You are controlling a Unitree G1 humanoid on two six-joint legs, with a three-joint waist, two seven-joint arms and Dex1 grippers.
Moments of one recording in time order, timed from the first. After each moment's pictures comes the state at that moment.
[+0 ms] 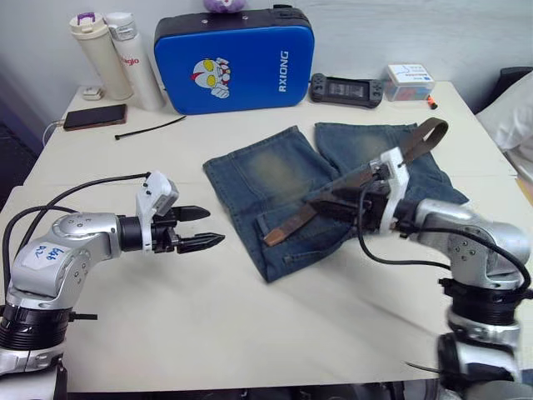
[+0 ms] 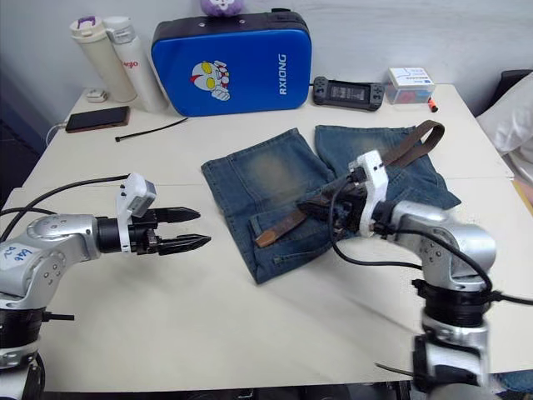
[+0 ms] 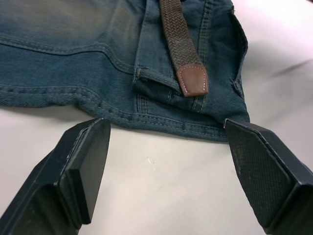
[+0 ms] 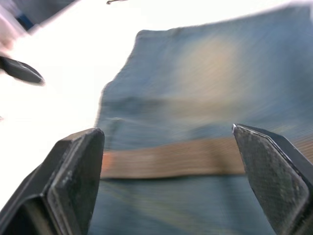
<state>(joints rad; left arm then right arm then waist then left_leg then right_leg) -0.38 0.83 0.11 -0.27 -0.61 0.85 -0.87 -0.60 -0.32 -0.35 -0.27 0.62 1.39 0.62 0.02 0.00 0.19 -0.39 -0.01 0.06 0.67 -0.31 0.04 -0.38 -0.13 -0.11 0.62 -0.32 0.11</state>
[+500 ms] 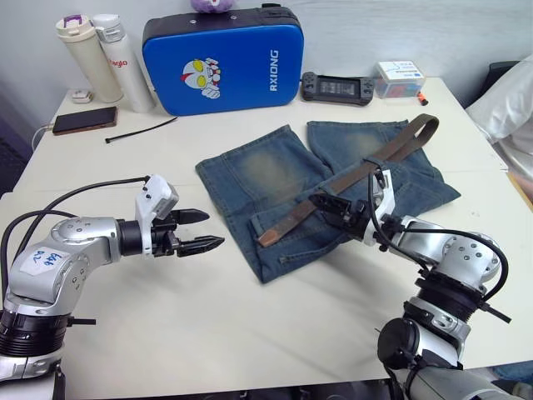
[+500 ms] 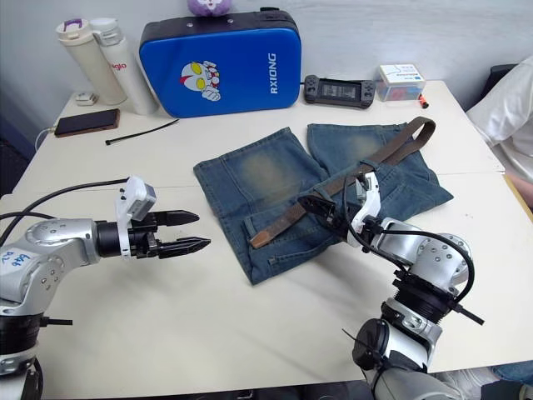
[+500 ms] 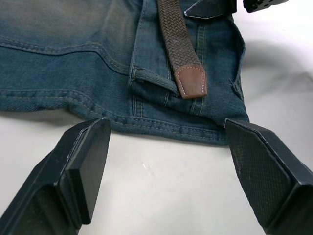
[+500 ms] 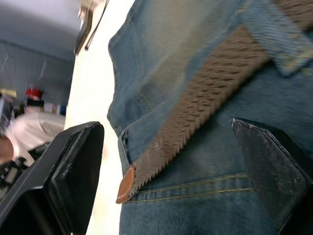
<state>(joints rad) -0.35 0.83 0.12 -0.30 -0.62 0.87 -0.84 -0.69 -0.10 -0.72 -0.03 0.91 1.61 0.10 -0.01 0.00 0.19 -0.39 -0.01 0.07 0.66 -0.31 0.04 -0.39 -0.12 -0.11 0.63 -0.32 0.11</state>
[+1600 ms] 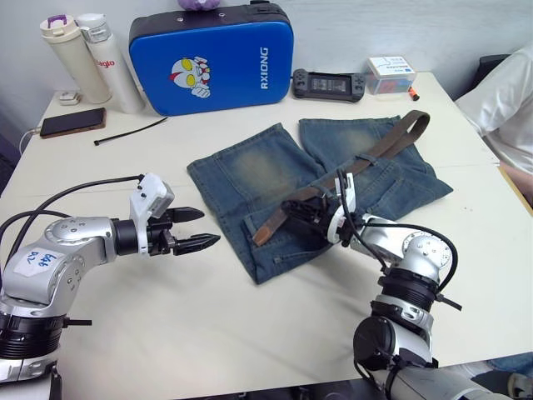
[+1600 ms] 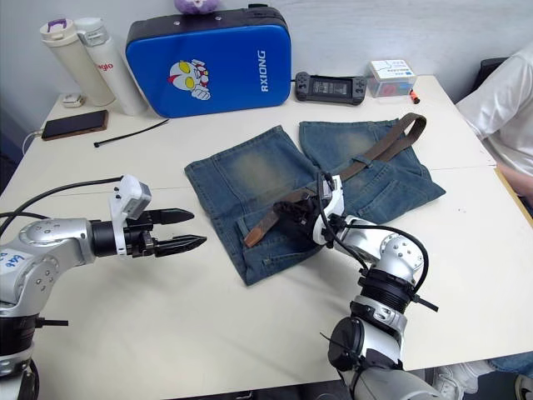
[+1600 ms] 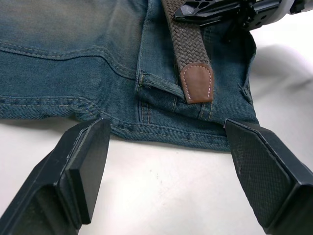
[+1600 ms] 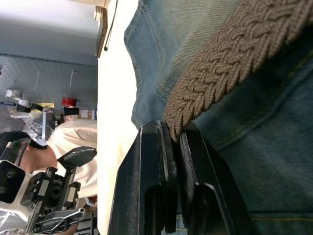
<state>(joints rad) -0.34 0.84 0.14 -0.31 -0.62 0.87 -0.82 -0.73 0.05 -0.68 0.11 1.07 1.47 -0.08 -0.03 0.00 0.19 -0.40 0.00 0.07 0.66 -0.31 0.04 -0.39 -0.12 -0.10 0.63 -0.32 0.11</state>
